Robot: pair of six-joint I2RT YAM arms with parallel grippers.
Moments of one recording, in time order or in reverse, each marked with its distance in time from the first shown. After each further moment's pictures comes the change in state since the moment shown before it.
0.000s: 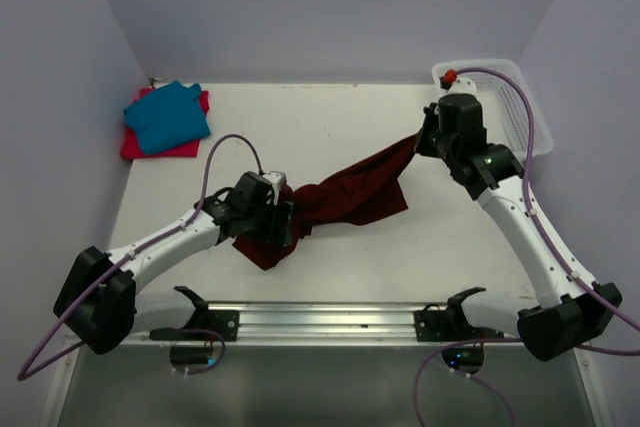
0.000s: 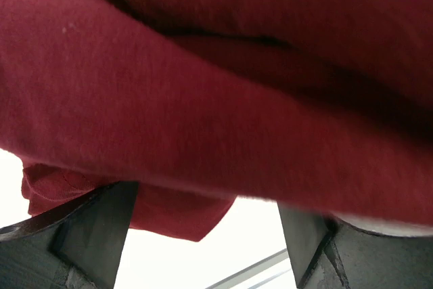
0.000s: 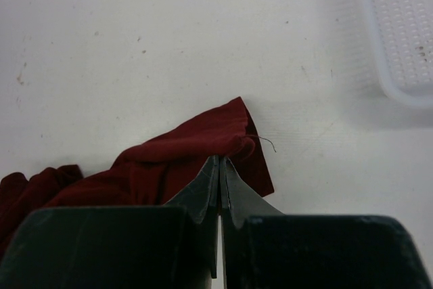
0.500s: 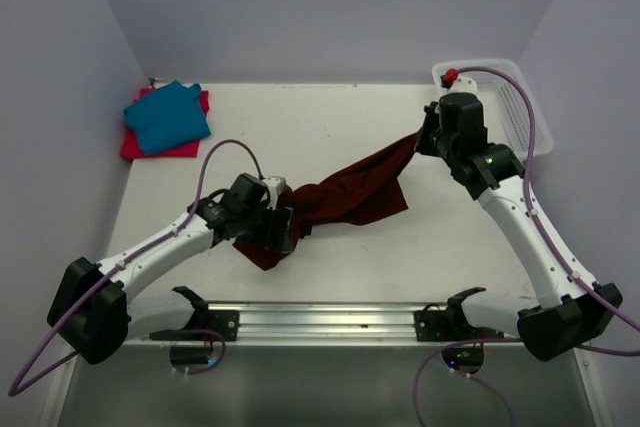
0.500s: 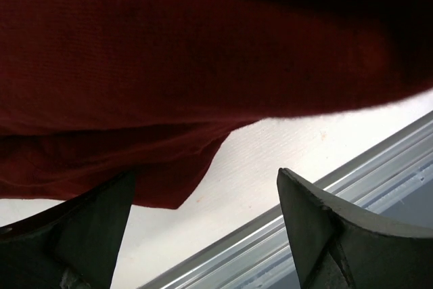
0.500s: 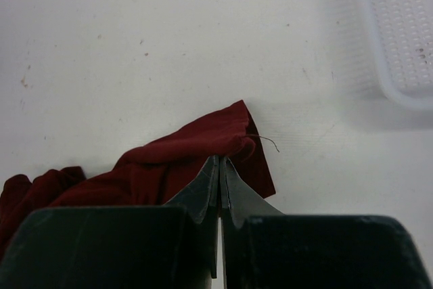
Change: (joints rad) left arm 0.003 -0.056 0.000 -0.085 0.112 0.002; right arm 0.000 0.000 0.008 0.000 0.000 0.003
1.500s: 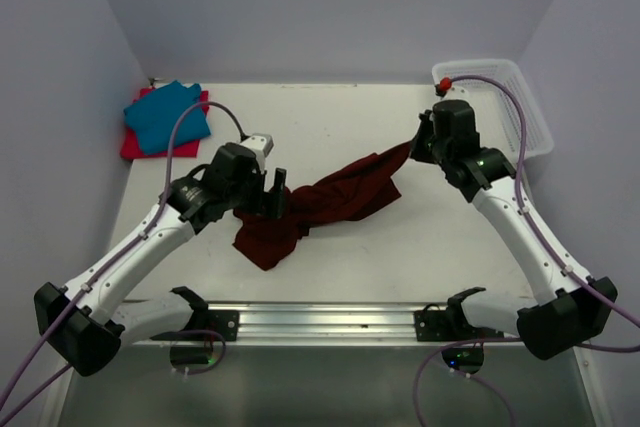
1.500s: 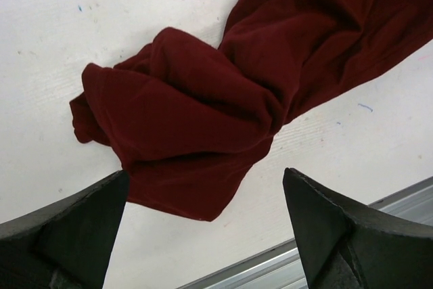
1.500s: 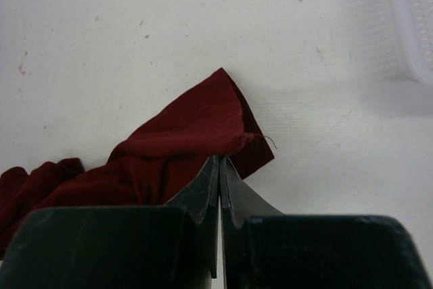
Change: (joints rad) left arm 0.003 -0.077 0.328 -0.165 -0.270 0.043; right arm 0.000 0.006 -0.085 0.055 -0.046 0.048
